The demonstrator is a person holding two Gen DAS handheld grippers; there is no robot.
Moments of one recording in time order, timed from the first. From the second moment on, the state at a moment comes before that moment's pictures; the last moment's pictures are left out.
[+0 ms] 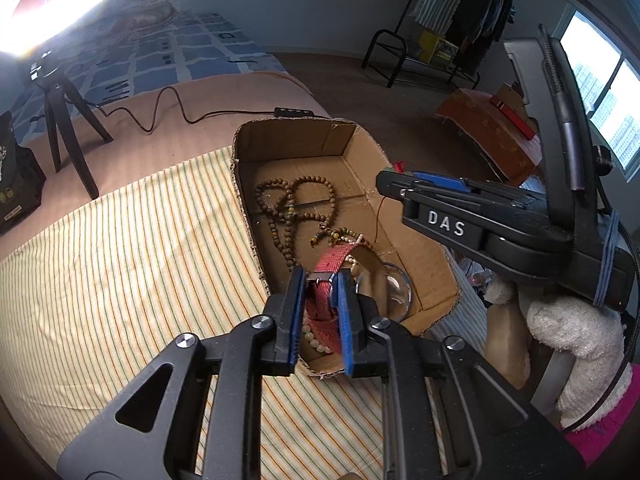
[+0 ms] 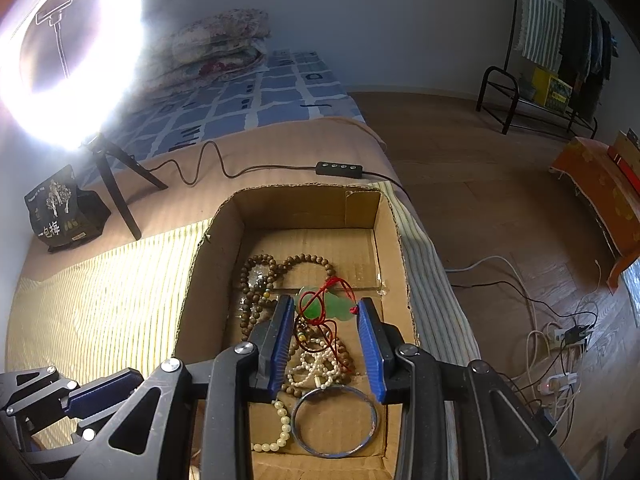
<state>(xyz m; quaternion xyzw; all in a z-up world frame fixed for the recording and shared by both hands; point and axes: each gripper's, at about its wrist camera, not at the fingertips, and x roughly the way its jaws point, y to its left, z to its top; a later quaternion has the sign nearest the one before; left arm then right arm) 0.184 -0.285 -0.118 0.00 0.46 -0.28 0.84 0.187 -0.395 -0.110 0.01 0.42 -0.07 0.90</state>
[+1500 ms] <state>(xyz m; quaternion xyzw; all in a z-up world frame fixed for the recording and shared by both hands) 0.185 -0.174 -0.128 0.02 0.45 -0.28 0.85 0.088 -0.315 -0.094 -0.02 0.41 0.03 0.91</state>
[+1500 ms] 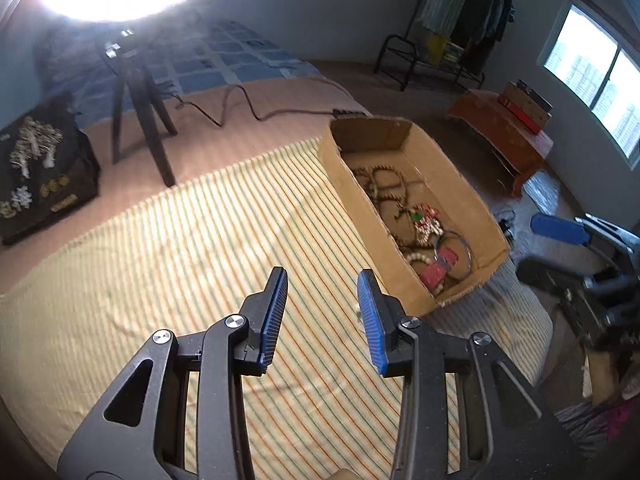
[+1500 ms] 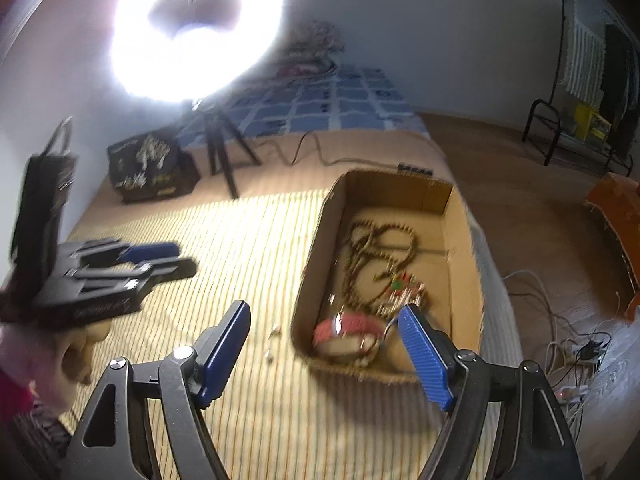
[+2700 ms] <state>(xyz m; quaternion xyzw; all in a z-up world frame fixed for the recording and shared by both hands) 0.206 -0.241 -0.225 0.06 0.53 -0.33 0.78 0.085 -0.285 -0.193 -0.05 0.52 0.08 0.85</state>
